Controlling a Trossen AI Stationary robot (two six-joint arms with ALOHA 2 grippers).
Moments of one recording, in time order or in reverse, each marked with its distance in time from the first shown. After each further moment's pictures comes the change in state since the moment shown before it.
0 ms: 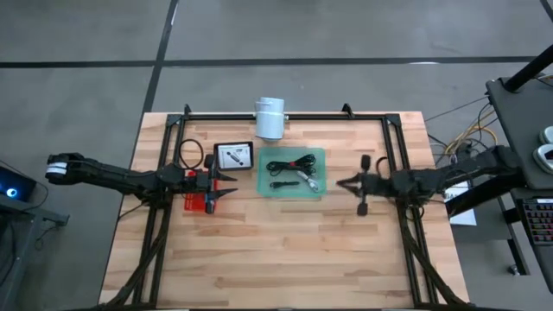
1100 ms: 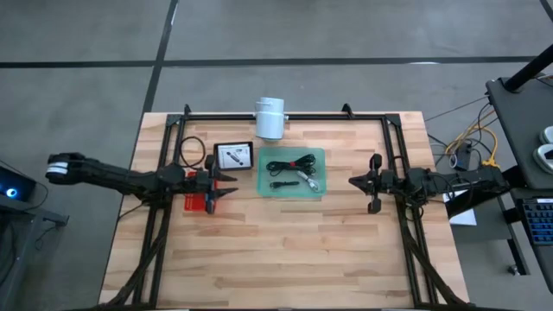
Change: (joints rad) left arm 0.004 0.035 -0.016 0.065 -0.005 -0.100; right arm -0.096 -0.544 -0.225 -0.133 -0.112 0.054
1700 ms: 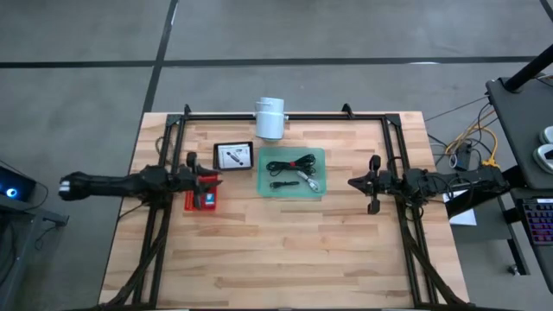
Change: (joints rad) left arm 0.006 -0.618 -0.087 -0.561 -0.128 -0.037; right arm 0.000 0.002 0.000 -0.062 0.001 0.031
